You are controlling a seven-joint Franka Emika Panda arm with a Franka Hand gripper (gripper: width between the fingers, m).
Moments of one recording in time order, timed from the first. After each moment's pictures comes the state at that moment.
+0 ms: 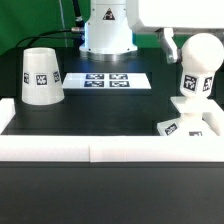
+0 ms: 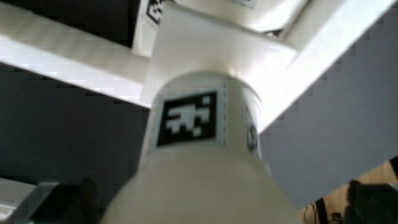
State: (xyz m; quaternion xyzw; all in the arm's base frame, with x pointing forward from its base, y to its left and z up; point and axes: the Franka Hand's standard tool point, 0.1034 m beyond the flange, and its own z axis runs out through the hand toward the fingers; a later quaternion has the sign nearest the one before) arm 0.591 0.105 0.125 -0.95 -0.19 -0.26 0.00
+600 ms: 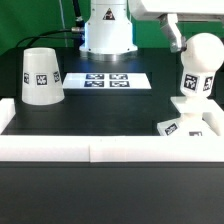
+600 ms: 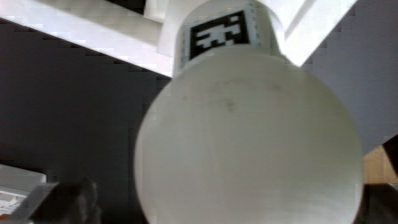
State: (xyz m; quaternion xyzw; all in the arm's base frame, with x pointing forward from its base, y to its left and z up) arm 0.607 0.103 0.138 -0.95 -0.19 -0.23 0.01
